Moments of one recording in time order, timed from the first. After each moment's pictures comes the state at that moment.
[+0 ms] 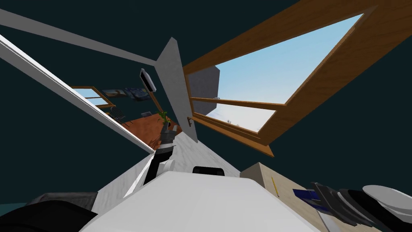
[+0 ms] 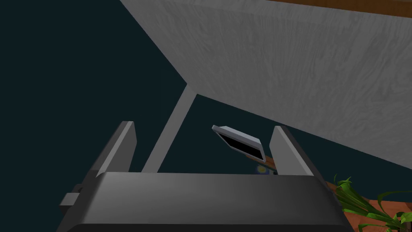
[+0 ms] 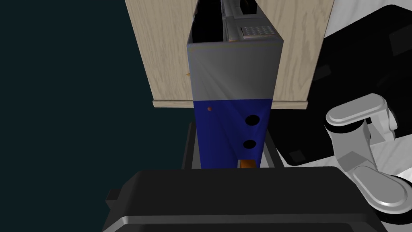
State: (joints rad) left arm 0.55 0.01 0.05 -2.25 0.01 -0.41 0.10; right arm 0.17 -1.22 0.18 -0.60 1.35 -1.00 0.53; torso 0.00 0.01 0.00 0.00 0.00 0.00
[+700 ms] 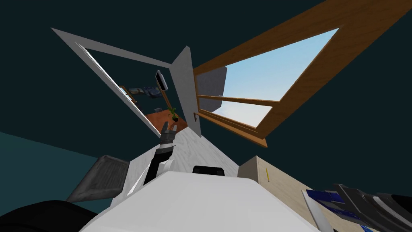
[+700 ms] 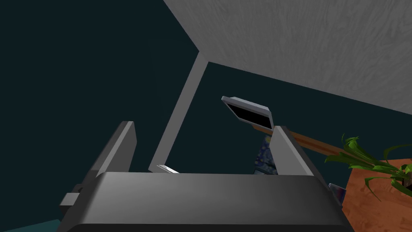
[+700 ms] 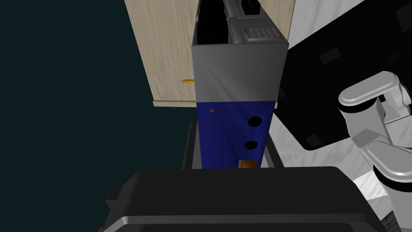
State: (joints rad) left arm 0.55 0.01 0.05 -2.25 0.01 -0.41 0.10; right arm 0.17 -1.33 0.09 -0.51 1.29 -1.16 0.53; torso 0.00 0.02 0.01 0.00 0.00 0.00
